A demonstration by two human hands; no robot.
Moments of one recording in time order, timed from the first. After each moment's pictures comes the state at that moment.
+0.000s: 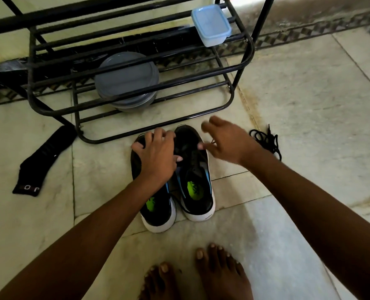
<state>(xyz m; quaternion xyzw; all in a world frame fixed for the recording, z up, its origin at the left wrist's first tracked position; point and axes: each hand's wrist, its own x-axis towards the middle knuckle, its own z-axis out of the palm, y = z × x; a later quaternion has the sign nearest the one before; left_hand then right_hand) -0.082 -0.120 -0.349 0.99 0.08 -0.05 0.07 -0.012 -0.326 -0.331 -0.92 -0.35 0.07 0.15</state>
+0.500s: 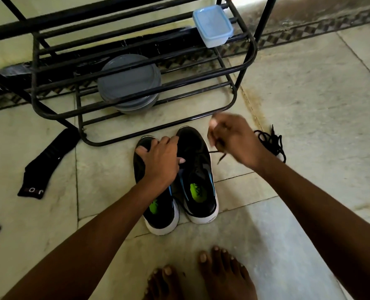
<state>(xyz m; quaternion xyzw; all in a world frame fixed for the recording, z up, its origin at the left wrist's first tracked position) -0.078 -0.123 -0.349 0.99 0.09 -0.10 0.07 -0.038 -0.318 -0.280 -0.80 -0.21 0.12 0.55</state>
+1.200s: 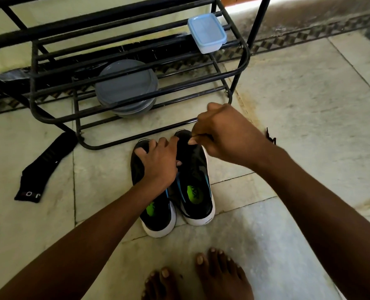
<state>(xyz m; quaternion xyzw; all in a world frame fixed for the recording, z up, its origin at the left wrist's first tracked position) -0.078 -0.127 -0.346 0.99 0.06 -0.09 0.05 -0.032 -0.307 -0.236 -0.89 -0.42 -0.03 0.20</state>
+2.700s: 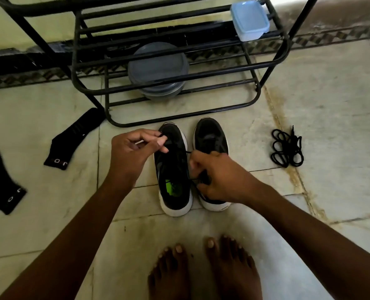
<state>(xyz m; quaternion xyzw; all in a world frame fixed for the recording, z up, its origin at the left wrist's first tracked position) -0.158 -0.036 -0.292 0.75 0.13 0.11 0.64 -0.121 -0.270 -0.291 -0.85 -0.37 0.23 0.31</state>
